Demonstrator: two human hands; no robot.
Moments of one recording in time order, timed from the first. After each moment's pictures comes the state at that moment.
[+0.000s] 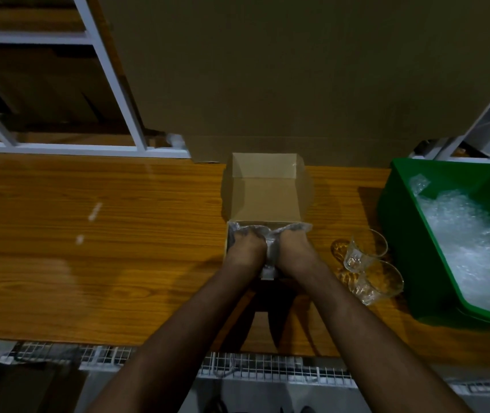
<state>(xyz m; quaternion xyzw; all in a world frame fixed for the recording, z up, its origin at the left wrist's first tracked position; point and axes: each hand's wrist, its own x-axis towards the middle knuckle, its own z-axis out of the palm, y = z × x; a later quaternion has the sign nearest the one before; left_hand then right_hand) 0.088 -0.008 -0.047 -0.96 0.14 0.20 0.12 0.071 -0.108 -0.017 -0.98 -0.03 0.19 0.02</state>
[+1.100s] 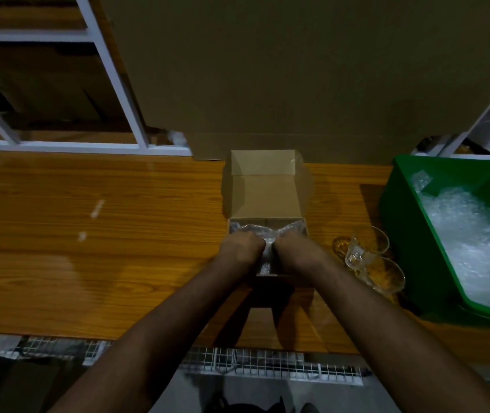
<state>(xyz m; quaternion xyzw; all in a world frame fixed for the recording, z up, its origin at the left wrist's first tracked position) 0.083 0.007 -0.034 -0.96 0.20 0.20 0.07 0.070 -0.115 -0.008 -0.95 -0.16 0.28 -0.02</state>
